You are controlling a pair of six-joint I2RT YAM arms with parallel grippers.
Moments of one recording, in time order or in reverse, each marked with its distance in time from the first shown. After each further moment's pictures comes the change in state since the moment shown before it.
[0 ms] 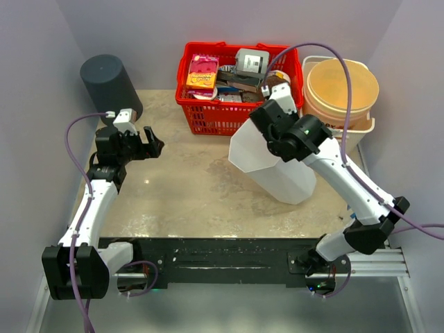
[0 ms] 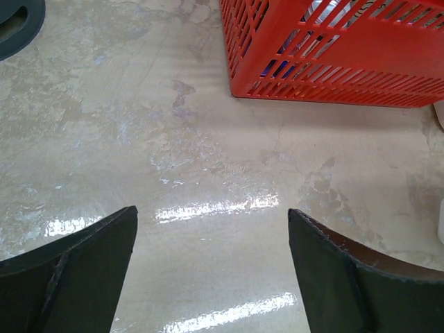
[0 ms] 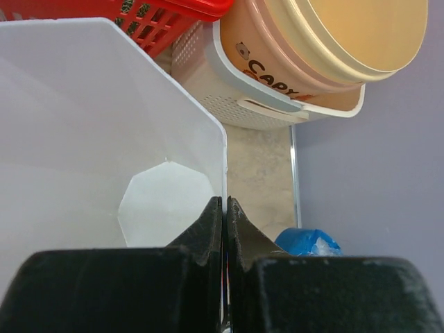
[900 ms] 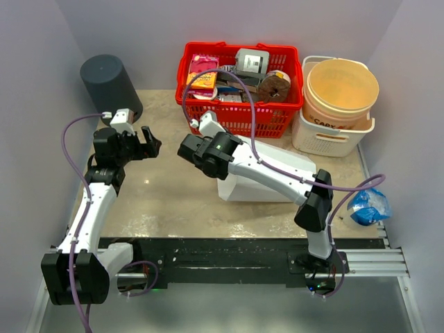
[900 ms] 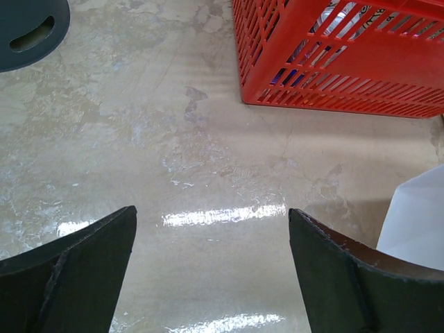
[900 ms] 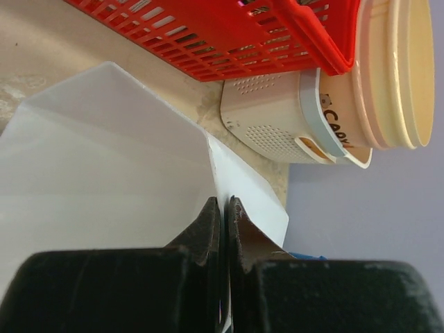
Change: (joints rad) left arm 0.001 -0.039 0.000 -0.016 -0.041 -0.001; right arm 0.315 0.460 0.207 -0.111 0.216 0.114
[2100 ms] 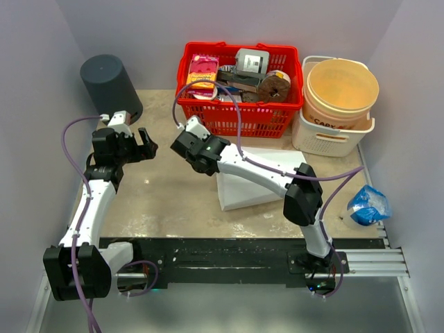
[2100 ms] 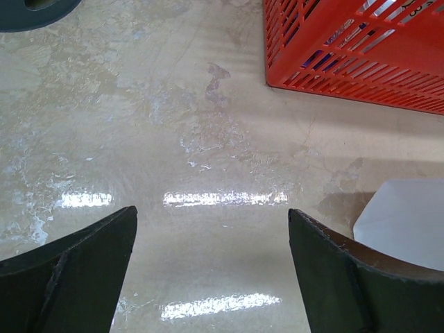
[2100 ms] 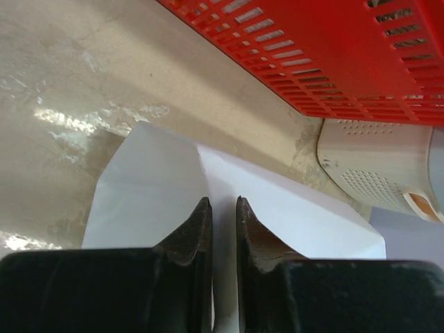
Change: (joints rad) left arm 0.046 0.038 0.001 -0.047 -0.006 -0.007; right arm -0.031 0.105 -0.088 0.400 -0.231 -0.182
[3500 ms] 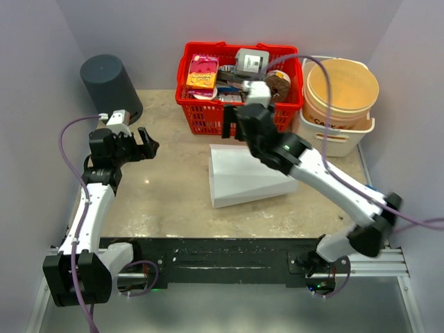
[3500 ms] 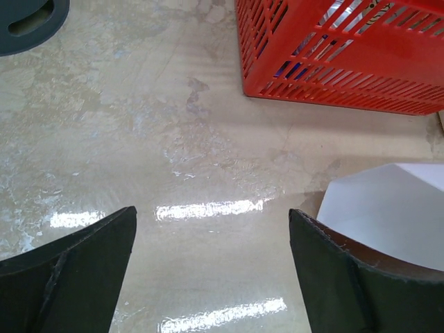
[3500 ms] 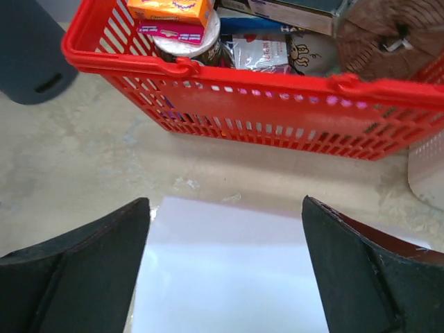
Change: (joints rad) left arm 0.006 -0.038 0.000 0.013 0.061 0.001; right arm -0.179 -0.485 -0.289 0.464 -0.285 0.153
